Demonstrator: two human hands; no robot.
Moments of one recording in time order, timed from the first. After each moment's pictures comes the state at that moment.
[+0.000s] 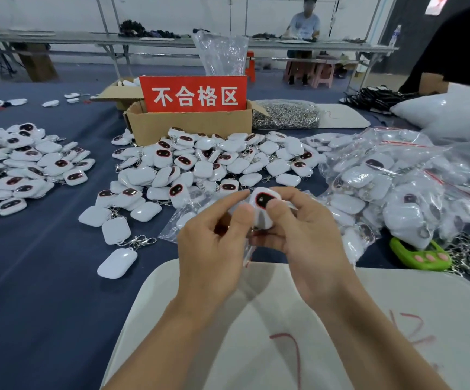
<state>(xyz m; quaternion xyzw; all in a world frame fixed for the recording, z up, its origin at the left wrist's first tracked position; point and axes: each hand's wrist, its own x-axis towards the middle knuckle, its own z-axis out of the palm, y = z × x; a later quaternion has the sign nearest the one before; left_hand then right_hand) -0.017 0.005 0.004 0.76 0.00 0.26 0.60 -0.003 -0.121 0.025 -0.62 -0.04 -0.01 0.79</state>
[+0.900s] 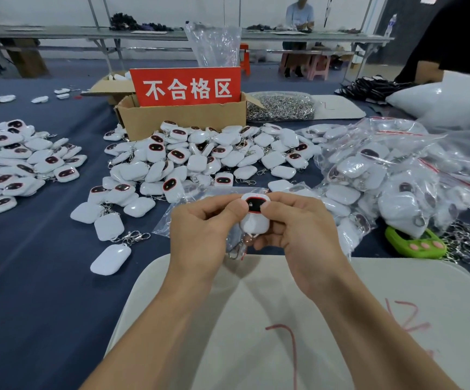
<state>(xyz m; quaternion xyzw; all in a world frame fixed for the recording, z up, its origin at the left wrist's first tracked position) -0.012 0.008 0.013 0.65 0.04 0.13 0.74 -0.004 -0.126 0.027 -0.61 -0.04 0.04 0.79</state>
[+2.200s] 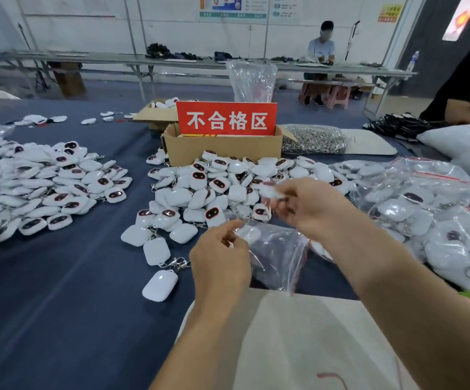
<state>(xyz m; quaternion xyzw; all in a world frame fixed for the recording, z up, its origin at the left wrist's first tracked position) 0.014 0.051 -0.010 0.78 0.19 0.20 0.56 0.094 -0.079 0.080 -0.59 0.09 0.18 0.78</state>
